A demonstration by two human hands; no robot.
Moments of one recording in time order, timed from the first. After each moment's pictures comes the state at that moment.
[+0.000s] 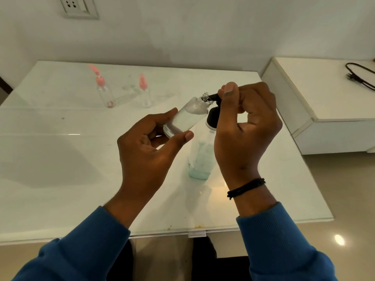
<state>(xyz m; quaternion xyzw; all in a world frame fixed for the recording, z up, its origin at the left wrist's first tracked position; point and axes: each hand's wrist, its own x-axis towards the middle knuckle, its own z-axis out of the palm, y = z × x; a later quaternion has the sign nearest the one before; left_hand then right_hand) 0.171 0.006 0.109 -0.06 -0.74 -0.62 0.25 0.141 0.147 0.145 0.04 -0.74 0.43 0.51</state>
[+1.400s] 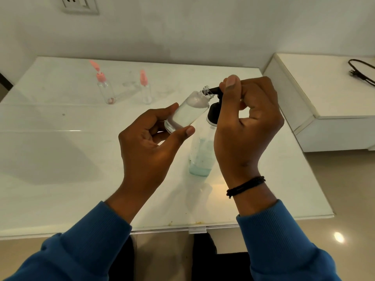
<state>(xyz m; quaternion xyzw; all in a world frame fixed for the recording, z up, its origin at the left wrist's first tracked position) 0.170 0.007 0.111 -0.06 -0.74 -0.62 0.25 0.144 0.143 0.146 0.02 -0.74 0.44 0.51</state>
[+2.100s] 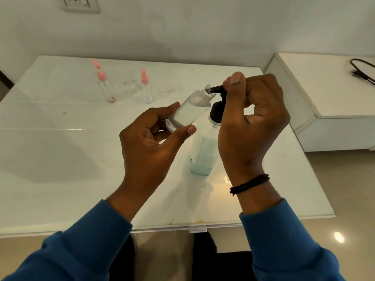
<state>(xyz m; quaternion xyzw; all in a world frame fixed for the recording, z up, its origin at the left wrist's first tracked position) 0.171 0.005 0.112 -0.06 -0.74 -0.62 0.25 0.142 0.144 0.149 0.02 -0.74 0.43 0.52</state>
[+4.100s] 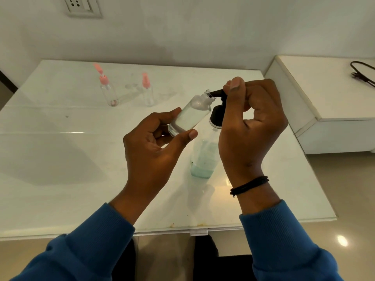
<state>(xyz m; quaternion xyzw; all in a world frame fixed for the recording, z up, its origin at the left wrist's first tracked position) 0.171 0.008 0.111 -0.05 -0.75 -0.61 0.25 0.139 0.146 0.146 0.03 -0.73 0.44 0.51</state>
